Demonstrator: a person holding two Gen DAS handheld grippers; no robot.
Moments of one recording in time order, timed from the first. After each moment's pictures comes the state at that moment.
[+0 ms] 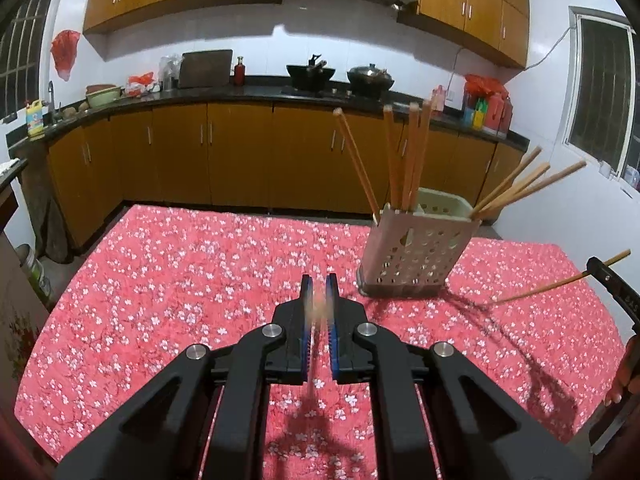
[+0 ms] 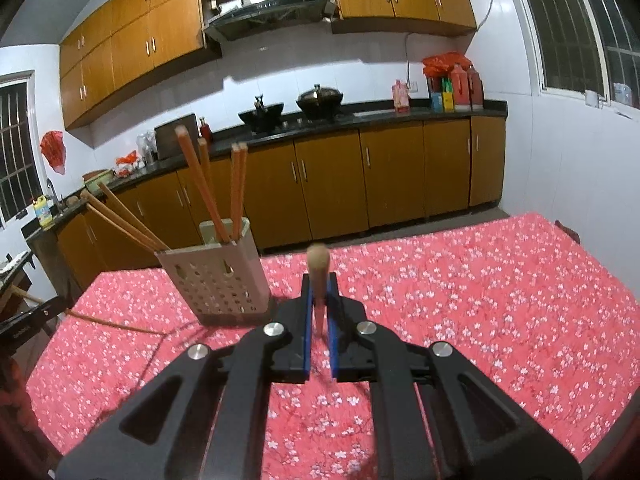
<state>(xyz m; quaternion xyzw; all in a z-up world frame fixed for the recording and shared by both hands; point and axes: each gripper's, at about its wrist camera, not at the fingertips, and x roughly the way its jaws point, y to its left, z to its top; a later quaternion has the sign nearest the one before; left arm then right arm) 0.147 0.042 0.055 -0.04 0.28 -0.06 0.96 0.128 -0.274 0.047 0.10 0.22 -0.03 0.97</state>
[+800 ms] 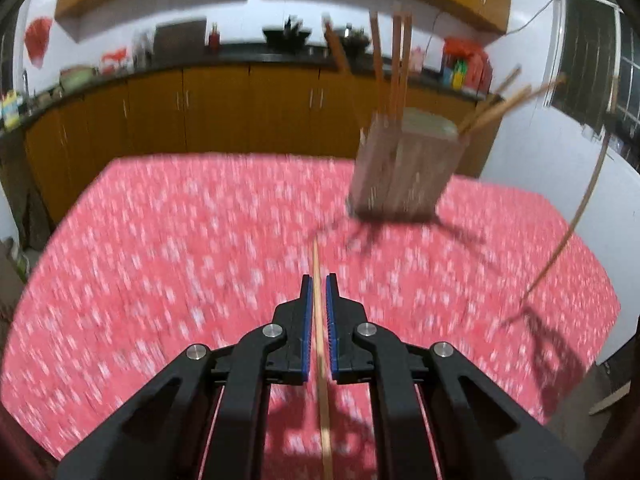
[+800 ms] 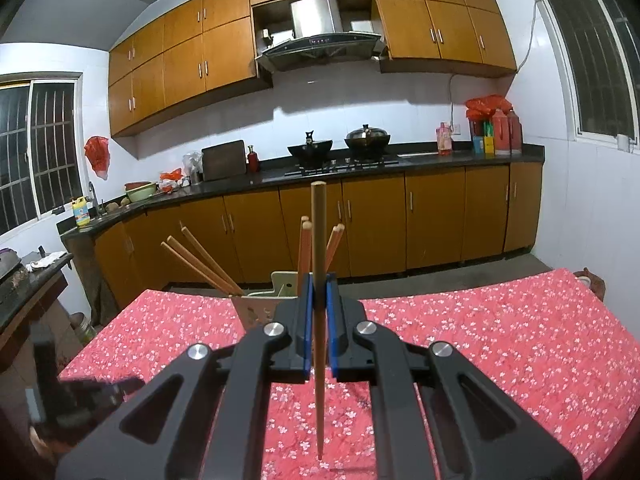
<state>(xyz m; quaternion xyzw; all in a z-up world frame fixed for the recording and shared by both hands) 0.123 0.047 -0.014 -0.02 0.35 -0.11 0.93 0.107 -0.235 0.103 0.07 0.16 0.04 0.98</state>
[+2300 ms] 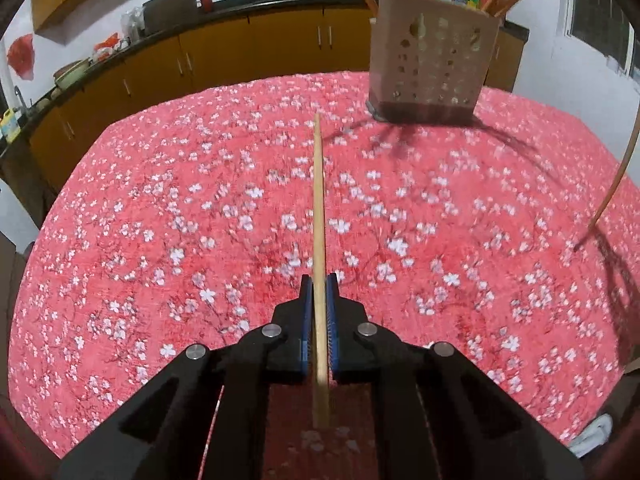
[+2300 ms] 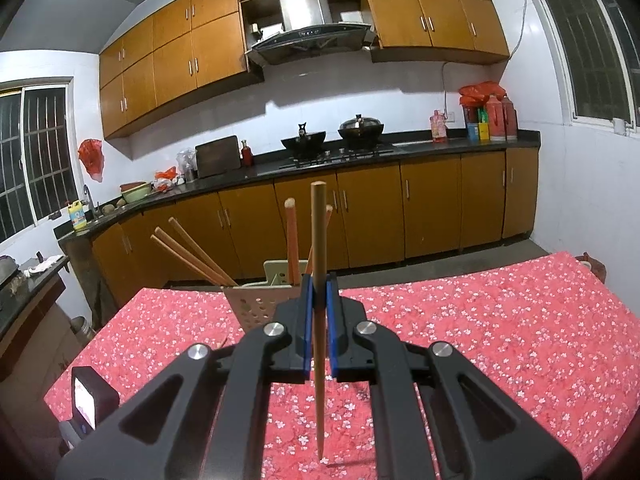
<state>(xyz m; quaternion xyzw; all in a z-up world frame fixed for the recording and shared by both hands) 0.145 0.024 -0.073 0.06 0.42 -0.07 0.90 0.108 -0.239 0.091 0.08 0.17 0.04 0.98</state>
